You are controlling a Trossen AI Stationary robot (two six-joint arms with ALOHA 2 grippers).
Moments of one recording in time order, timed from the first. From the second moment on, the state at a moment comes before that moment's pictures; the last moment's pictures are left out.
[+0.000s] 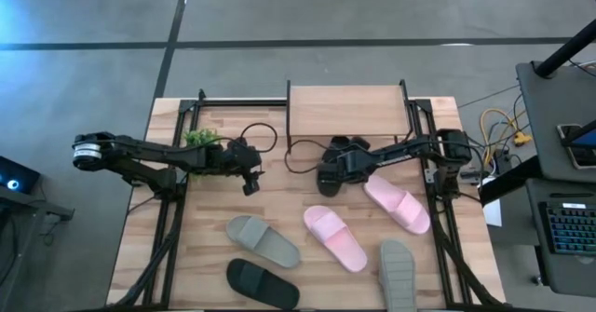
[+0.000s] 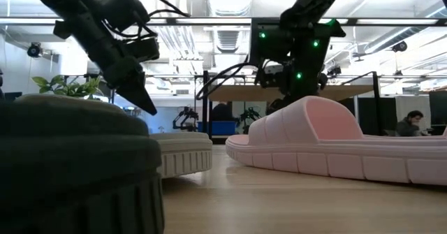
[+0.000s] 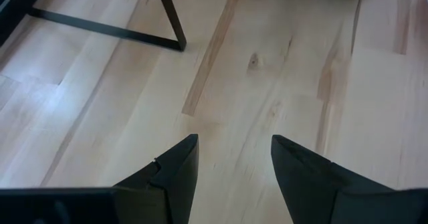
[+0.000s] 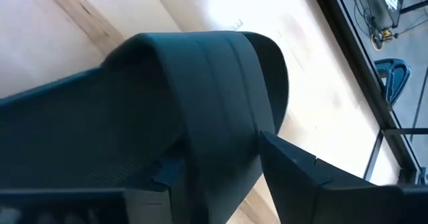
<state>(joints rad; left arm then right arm) 0.12 1.21 0.58 -0.19 -0.22 -0.11 -0.02 1.87 1.15 -0.77 0.71 0.57</state>
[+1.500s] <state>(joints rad) 0.12 1.21 0.56 -0.19 -0.22 -0.12 0.12 1.83 1.36 -1.46 0.60 0.84</state>
